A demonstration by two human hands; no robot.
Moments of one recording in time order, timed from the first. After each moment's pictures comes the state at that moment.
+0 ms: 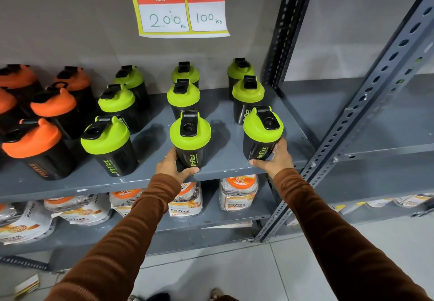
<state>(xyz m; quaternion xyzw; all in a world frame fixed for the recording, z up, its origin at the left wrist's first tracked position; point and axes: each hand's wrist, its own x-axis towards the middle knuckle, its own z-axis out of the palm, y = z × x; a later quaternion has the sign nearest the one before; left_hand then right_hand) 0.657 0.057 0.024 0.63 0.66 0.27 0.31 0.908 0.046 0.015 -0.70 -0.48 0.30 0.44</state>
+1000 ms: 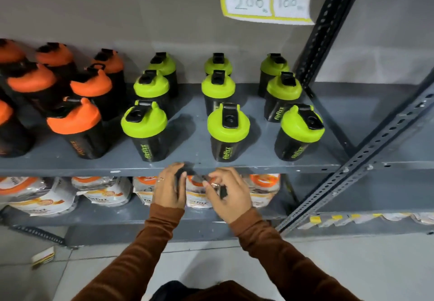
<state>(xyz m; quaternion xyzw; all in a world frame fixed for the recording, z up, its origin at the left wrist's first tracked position) 0.578 0.011 -0.036 0.66 0.58 0.46 0.14 0.728 -0.013 -0.009 -0.50 -0.69 0.15 0.50</state>
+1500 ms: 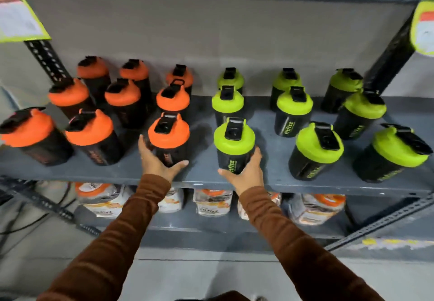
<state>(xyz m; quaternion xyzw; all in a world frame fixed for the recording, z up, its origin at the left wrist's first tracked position) 0.379 0.083 0.003 0.47 0.69 0.49 0.25 0.578 0.068 0.007 -0.64 -0.51 0.37 0.44</state>
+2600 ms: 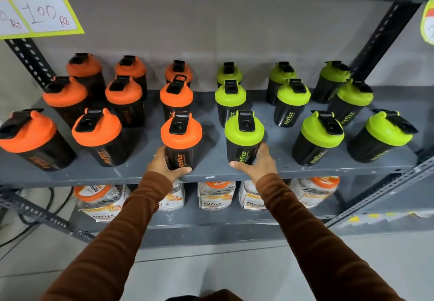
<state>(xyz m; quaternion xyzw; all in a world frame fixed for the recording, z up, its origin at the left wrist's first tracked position) 0.344 0.077 -0.002 0.55 0.65 0.36 0.38 0.579 0.060 0.015 -0.68 -0.51 0.33 0.41</state>
